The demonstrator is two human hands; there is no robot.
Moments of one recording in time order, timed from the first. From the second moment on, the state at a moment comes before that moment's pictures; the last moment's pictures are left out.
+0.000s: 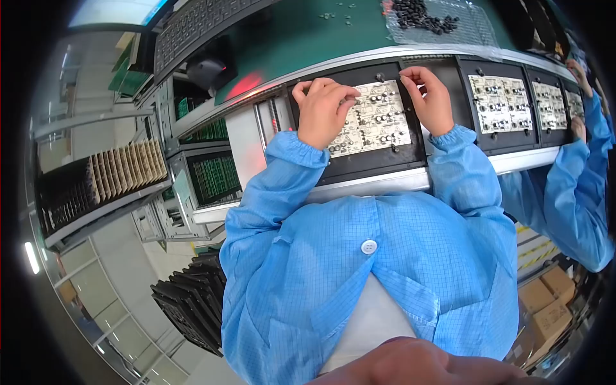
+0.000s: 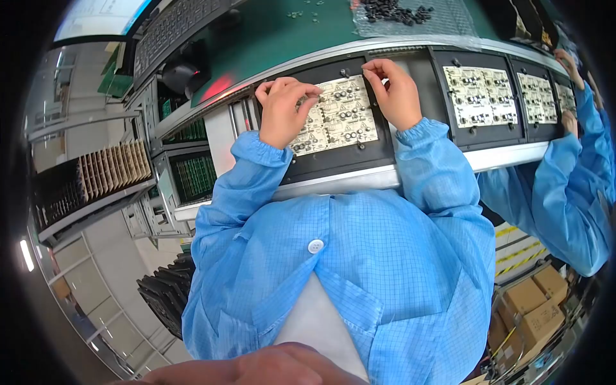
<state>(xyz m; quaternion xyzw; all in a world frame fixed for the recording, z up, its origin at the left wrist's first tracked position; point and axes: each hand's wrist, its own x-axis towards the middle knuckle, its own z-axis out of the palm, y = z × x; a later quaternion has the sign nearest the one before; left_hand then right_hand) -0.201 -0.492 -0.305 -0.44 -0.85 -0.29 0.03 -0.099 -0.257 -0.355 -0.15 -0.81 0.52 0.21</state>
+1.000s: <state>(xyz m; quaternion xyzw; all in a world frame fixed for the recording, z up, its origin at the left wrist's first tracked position) -0.386 -0.401 -0.338 -0.46 -0.84 -0.25 0.14 -0.097 -0.274 -0.291 -0.07 -0.84 0.49 0.22</state>
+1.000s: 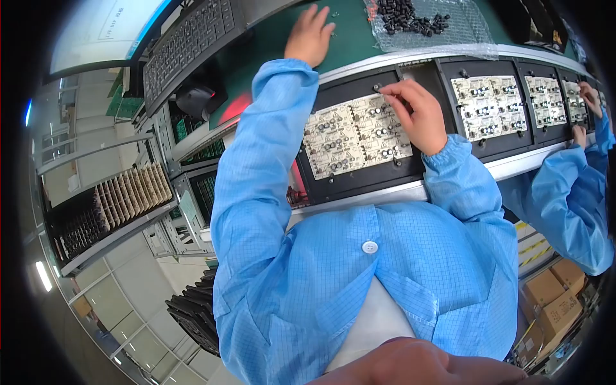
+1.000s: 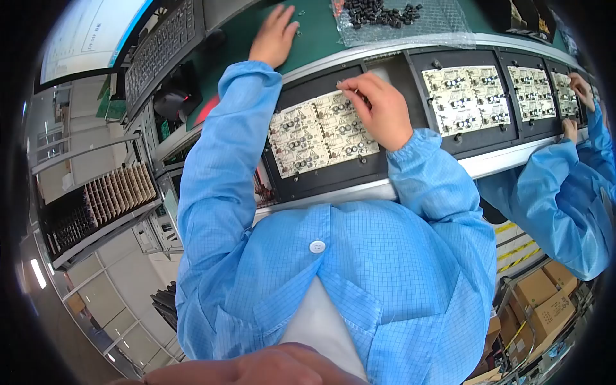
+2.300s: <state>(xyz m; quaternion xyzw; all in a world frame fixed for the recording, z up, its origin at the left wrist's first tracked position) -0.239 -0.530 -0.284 0.03 -0.43 -0.82 -0.38 -0.057 -0.301 -0.285 0.04 -0.95 0.24 0.19</state>
